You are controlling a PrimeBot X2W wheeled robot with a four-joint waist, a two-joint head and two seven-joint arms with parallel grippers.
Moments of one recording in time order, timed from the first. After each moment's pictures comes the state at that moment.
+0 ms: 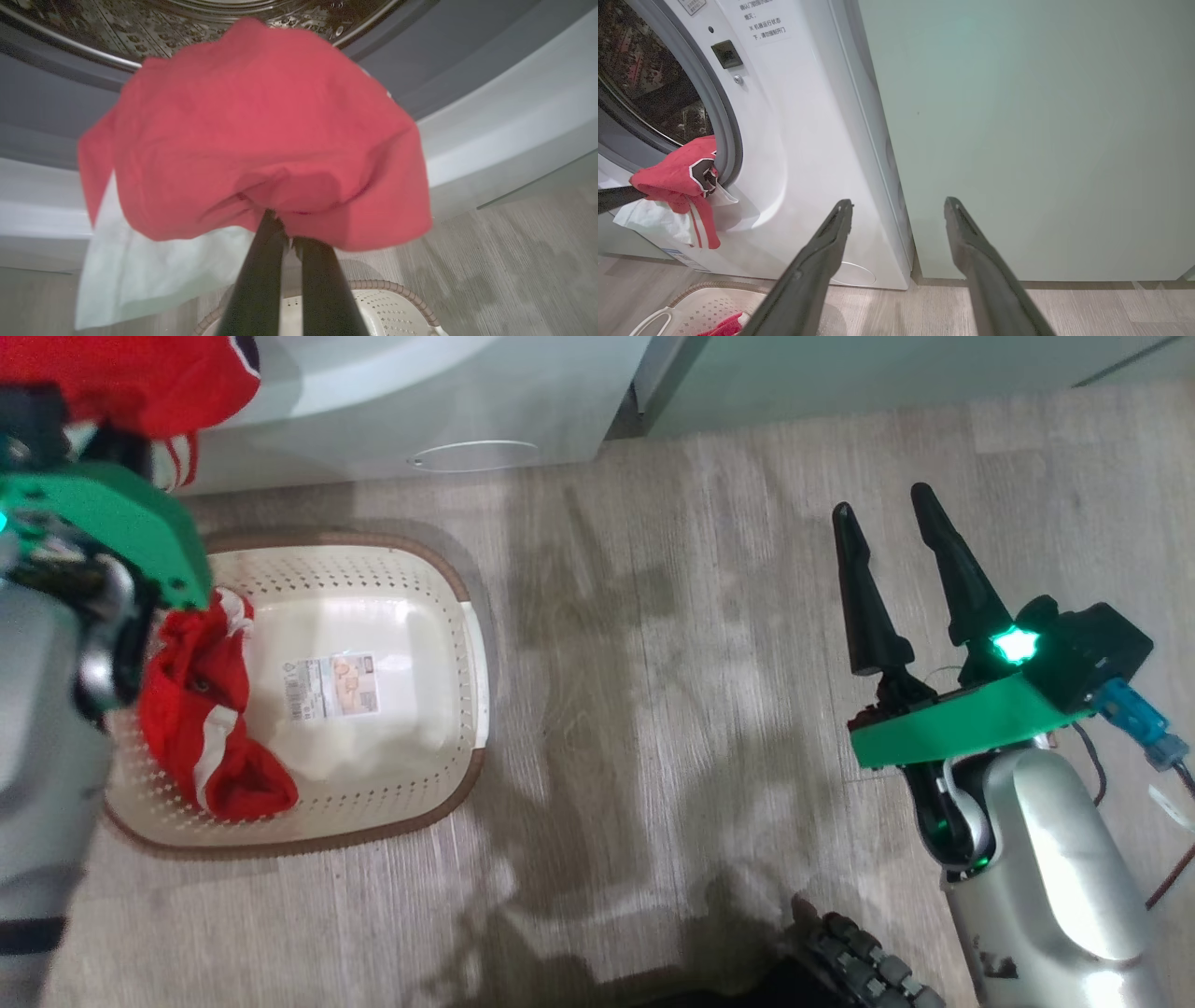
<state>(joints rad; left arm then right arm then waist) -0.73 0.44 -0.33 0.40 -0.49 0.15 0.09 -0.34 -0.05 0.12 0.13 0.29 0.13 -0.25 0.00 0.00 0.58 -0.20</state>
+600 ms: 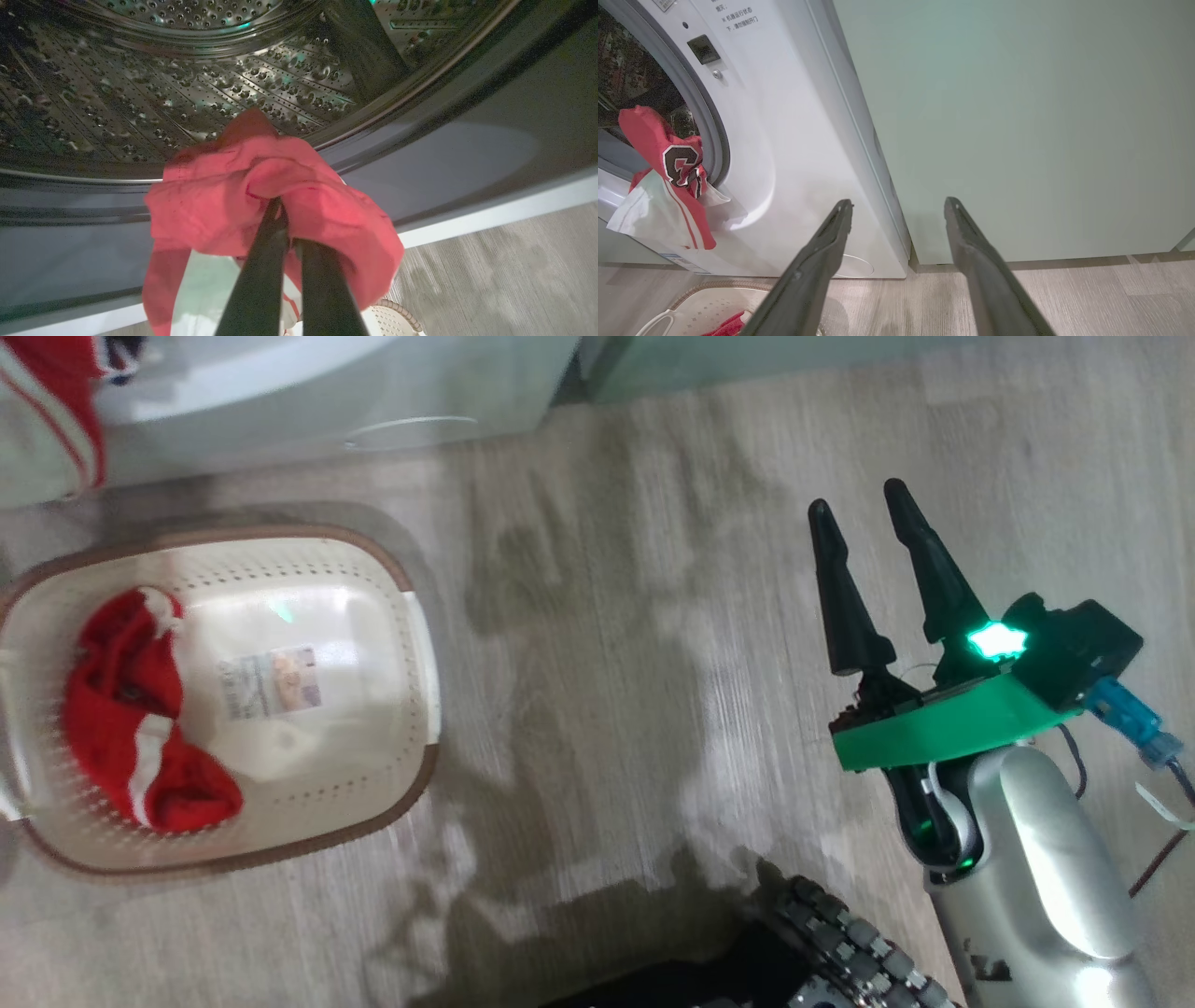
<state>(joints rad) -0.97 0.66 -0.28 0.12 -0.62 0.12 0.62 -0.34 -0.05 0.17 0.12 0.36 0.13 -0.26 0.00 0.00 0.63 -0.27</state>
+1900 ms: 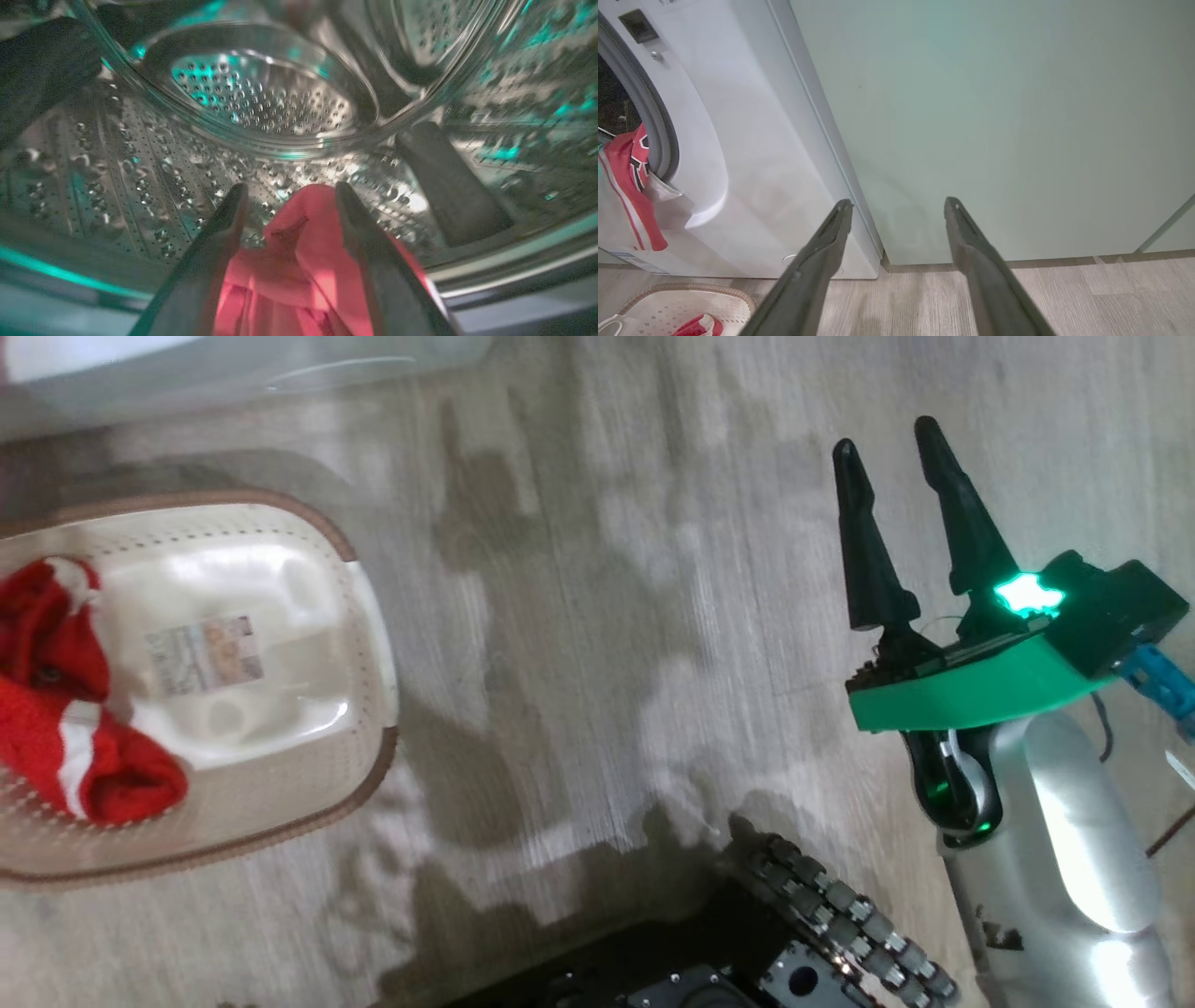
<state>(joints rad) -1.16 0.59 -0.20 0.49 -0.51 0.15 0.01 -0.40 -0.05 0.15 0.08 0.35 0.13 -0.26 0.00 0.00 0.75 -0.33</state>
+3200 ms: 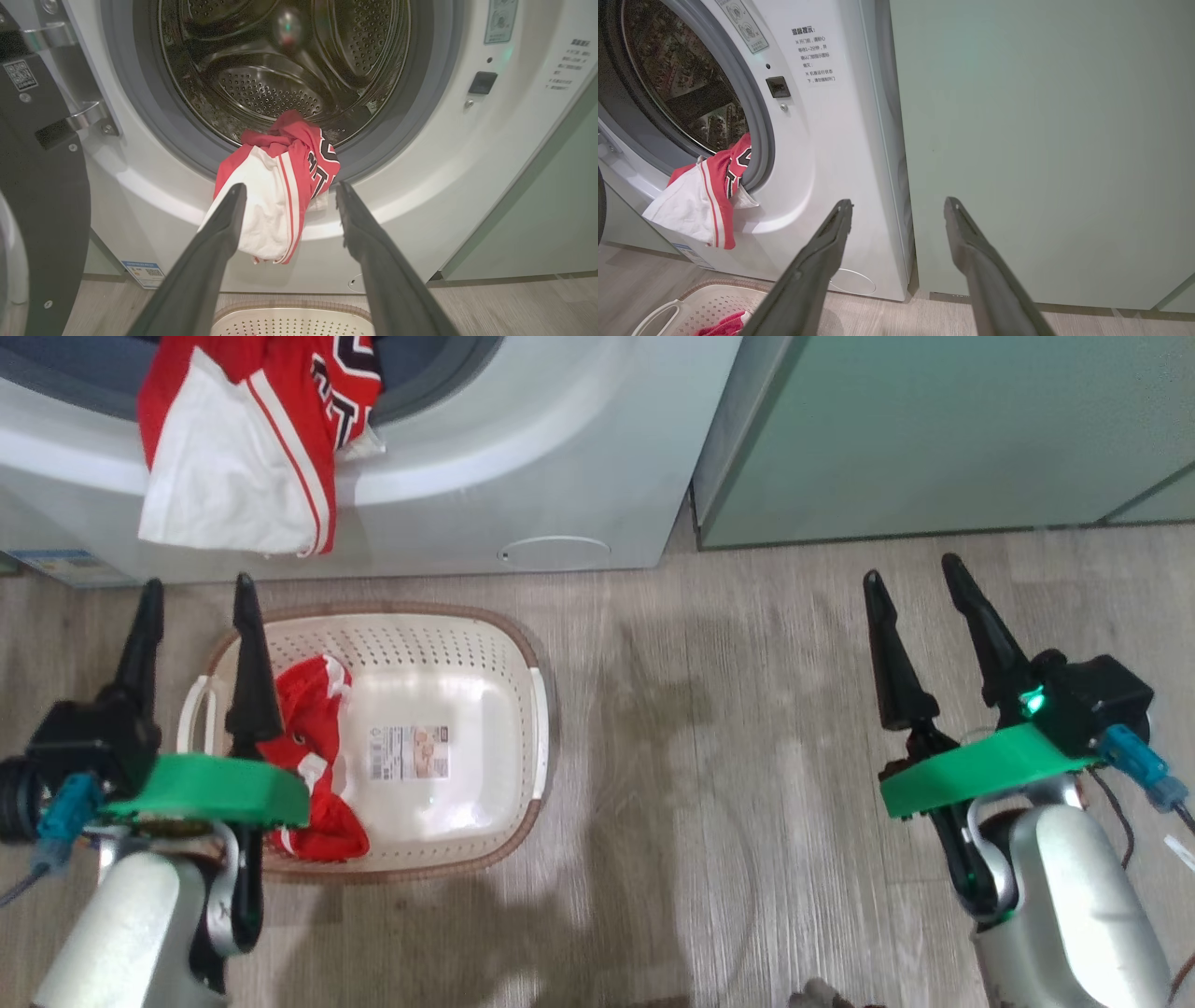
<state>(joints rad) -0.22 0.37 -0.26 -0.04 -0.46 0.32 -0.25 -0.24 -0.05 0.04 0.12 0.19 0.13 -0.20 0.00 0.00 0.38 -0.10</state>
